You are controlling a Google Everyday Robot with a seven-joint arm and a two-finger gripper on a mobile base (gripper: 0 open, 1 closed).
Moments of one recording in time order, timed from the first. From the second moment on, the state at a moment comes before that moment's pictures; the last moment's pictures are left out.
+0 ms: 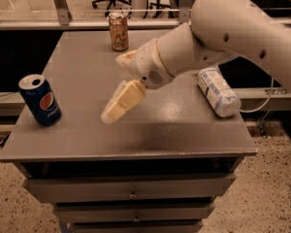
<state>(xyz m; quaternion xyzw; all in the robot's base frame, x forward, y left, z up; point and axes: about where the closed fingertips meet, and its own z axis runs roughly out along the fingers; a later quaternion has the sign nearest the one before) 0.507 0.062 0.919 -0.61 0.65 0.28 0.36</state>
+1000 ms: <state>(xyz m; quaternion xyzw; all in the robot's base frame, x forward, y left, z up) 0.515 0.183 0.892 -0.59 0.56 0.40 0.42</state>
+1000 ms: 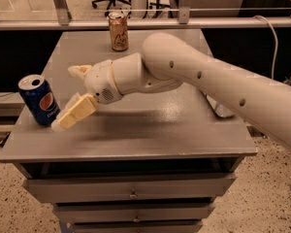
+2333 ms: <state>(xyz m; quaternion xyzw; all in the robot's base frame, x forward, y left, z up) 0.519 0.253 0.882 -0.56 0.53 0.44 0.47</state>
